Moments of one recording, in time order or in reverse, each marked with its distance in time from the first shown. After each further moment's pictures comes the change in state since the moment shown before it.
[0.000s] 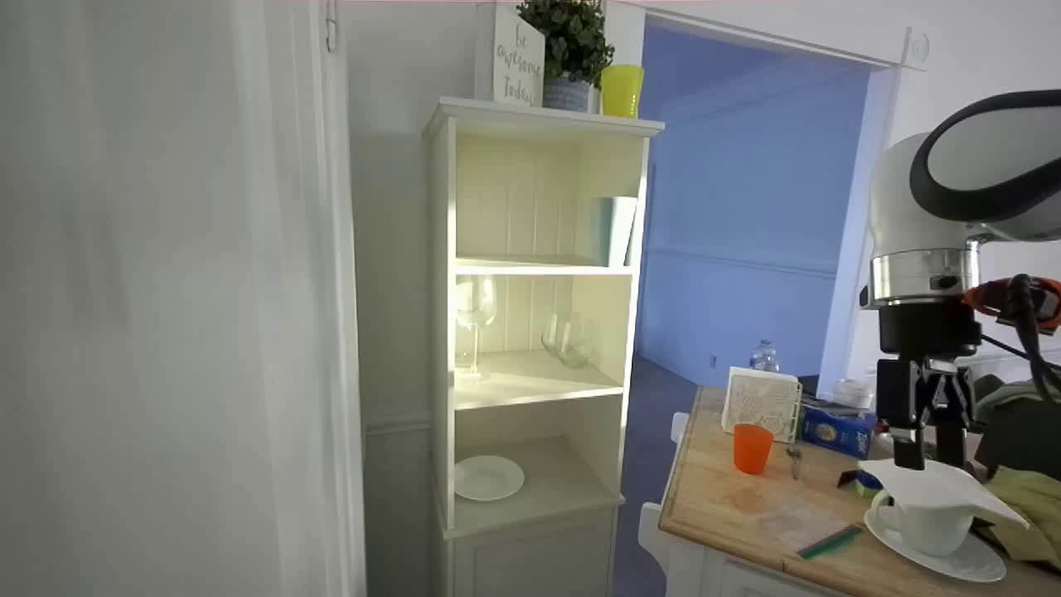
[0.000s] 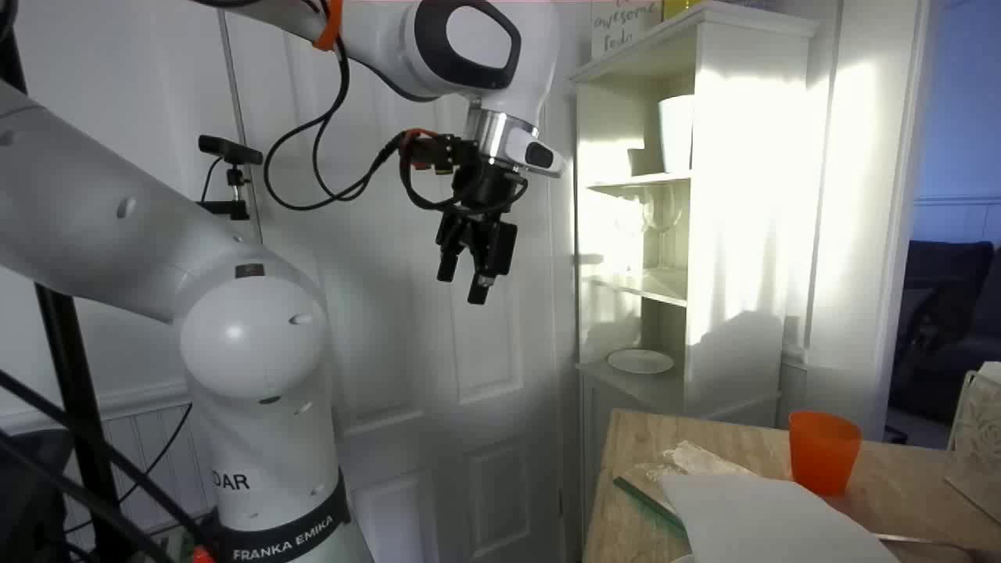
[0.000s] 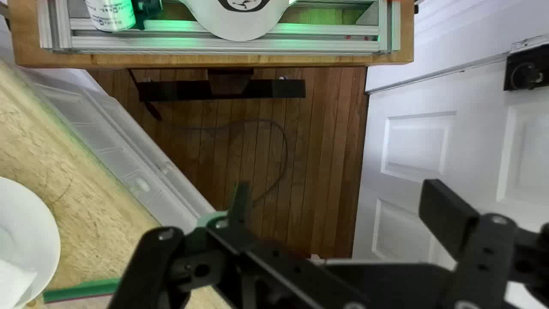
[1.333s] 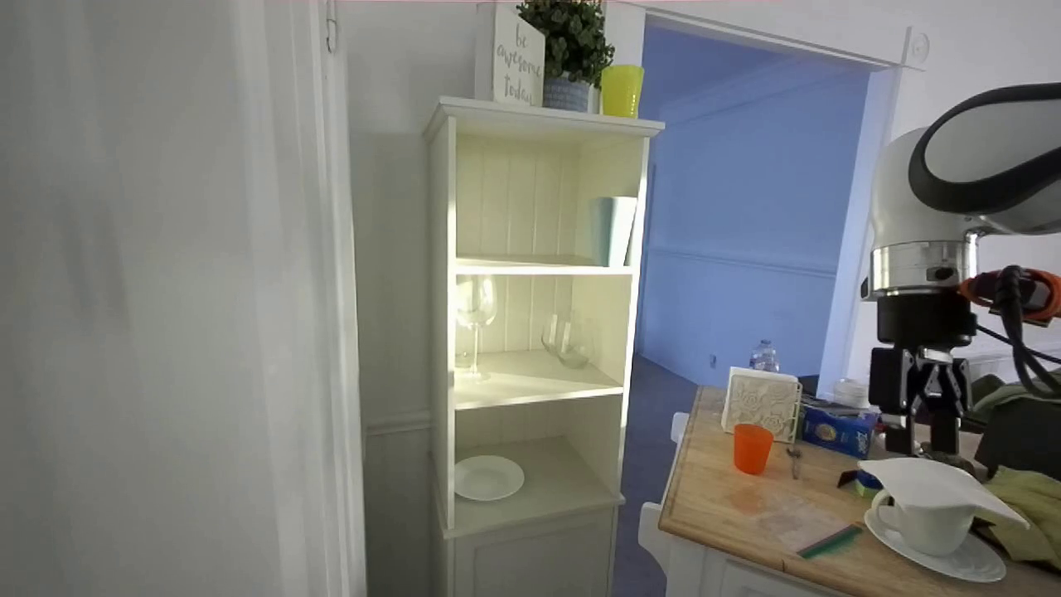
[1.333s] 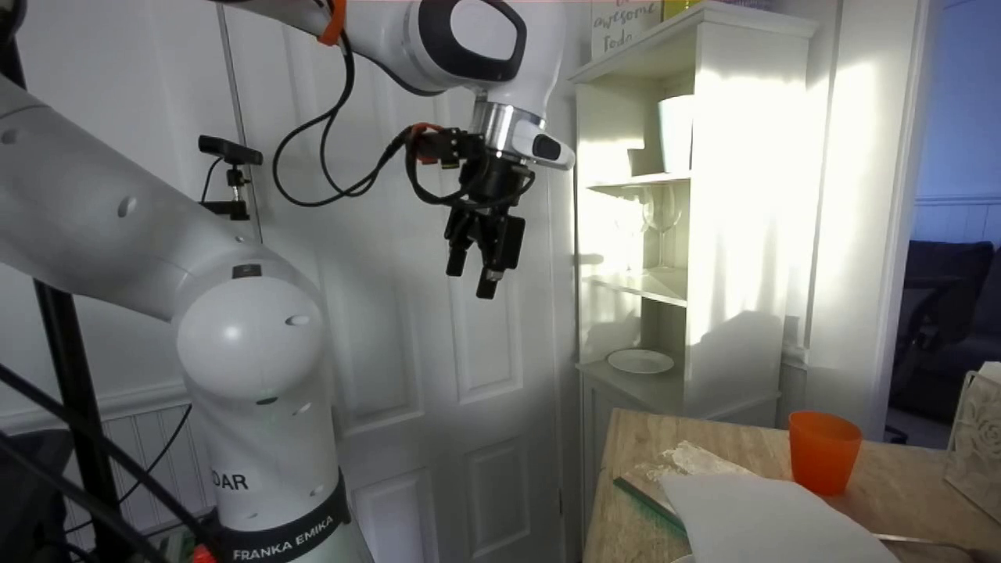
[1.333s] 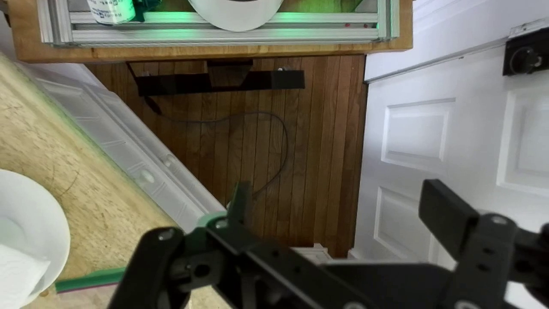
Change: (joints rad) arm -0.021 0.017 -0.011 0.029 0.000 0.011 0.006
